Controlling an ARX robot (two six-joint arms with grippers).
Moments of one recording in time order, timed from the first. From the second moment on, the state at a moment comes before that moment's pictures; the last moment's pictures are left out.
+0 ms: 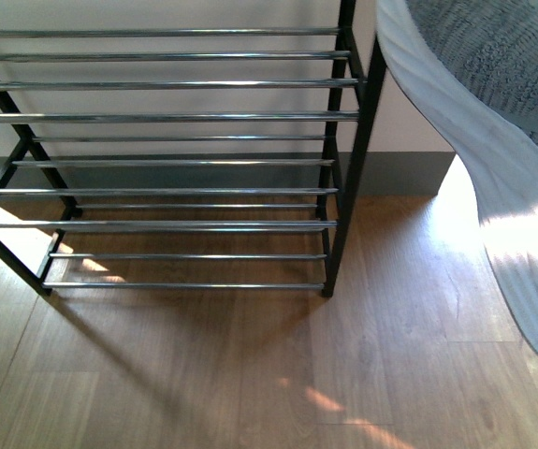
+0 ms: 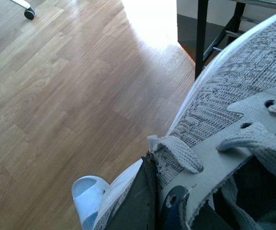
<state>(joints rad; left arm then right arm) -0.41 0.88 0.32 -0.34 -0.91 -0.62 0.32 0.98 0.31 0.44 -0.33 -0.25</state>
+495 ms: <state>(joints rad) -0.41 0.88 0.32 -0.34 -0.91 -0.62 0.32 0.98 0.30 0.44 -0.32 -0.23</state>
